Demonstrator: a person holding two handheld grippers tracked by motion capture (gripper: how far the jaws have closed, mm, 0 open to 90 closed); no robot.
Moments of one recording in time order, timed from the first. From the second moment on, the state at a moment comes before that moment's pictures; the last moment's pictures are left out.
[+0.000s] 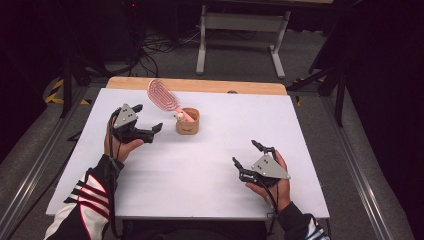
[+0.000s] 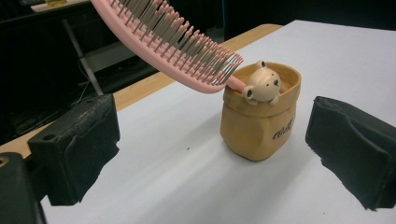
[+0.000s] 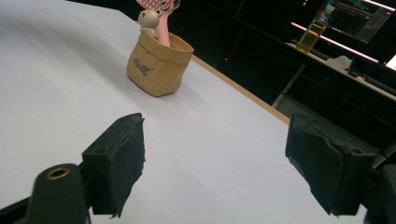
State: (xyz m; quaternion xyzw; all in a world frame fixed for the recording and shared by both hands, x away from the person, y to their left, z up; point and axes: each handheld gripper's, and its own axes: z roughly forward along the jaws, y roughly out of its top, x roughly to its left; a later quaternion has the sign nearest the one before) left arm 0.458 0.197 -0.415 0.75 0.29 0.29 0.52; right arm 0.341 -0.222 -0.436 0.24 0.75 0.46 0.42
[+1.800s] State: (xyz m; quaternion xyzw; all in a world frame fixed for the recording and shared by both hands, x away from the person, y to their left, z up) left arm 0.401 0.187 -0.397 0.76 0.22 0.29 0.54; right arm 0.340 -0.223 -0.435 0.24 0.74 0.47 0.41
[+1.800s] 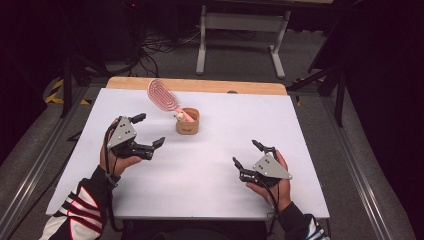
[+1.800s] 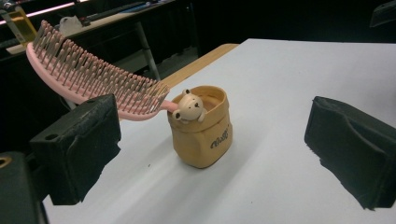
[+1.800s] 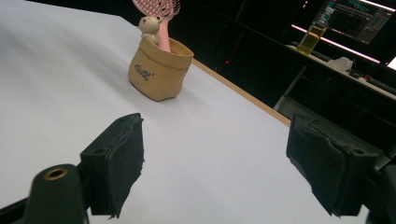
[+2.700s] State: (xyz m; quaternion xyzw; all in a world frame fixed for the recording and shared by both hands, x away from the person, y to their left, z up) left arm 0.375 0.186 -0.393 0.77 0.19 0.29 0.54; right arm 0.341 -0.222 -0.434 0.25 0.74 0.47 0.41
